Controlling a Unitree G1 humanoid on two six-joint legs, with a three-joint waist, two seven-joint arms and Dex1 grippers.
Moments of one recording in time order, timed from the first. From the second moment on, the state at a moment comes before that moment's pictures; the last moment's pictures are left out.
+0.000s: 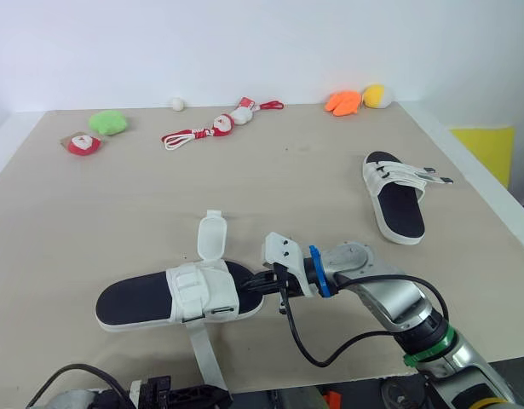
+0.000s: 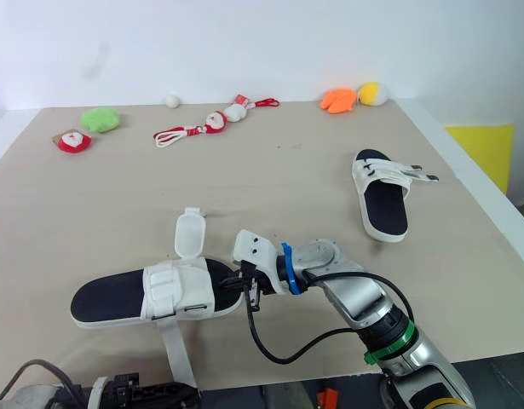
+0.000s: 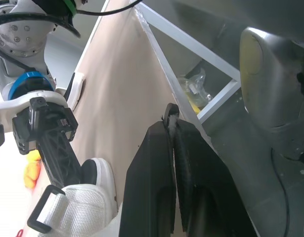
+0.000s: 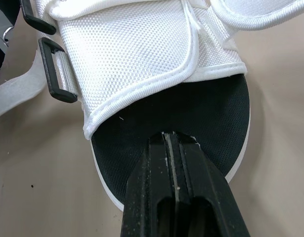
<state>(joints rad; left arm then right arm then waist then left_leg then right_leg) 0.47 0.70 -0.01 -0.25 0.50 -1.23 -0.50 -0.51 -0.53 0.46 -0.31 0.27 0.74 1.00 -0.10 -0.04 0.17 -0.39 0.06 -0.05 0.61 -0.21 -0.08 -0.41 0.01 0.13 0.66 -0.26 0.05</state>
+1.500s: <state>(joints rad) -0.03 0.91 0.17 -0.48 -1.59 0.60 -0.40 -0.51 -0.52 0.47 -0.30 0.27 0.74 0.99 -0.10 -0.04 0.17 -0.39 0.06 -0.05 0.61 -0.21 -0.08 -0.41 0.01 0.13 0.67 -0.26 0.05</state>
